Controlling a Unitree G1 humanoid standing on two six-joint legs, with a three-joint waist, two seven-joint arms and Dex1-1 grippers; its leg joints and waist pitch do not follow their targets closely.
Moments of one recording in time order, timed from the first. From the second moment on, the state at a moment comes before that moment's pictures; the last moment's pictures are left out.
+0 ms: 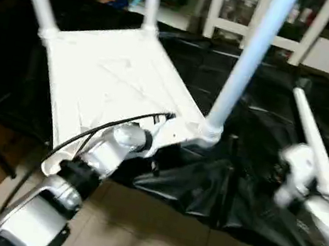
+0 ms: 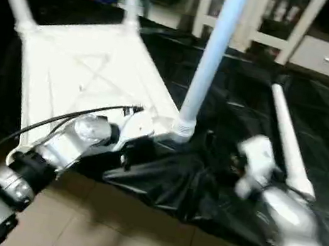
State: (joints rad) left arm -0.68 0.22 -0.43 0.66 0.21 0.01 -0.78; right arm -0.04 -0.67 -0.09 0.04 0.44 0.18 0.88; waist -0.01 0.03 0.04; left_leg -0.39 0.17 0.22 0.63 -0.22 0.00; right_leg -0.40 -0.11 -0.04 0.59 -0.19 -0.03
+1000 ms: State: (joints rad) left arm -0.66 0.24 -0.46 0.64 0.15 -0.10 -1.03; right arm -0.20 -0.71 -0.03 0.15 0.40 0.12 1.11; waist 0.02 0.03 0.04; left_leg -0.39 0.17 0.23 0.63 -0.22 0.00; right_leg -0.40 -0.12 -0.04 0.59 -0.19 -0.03
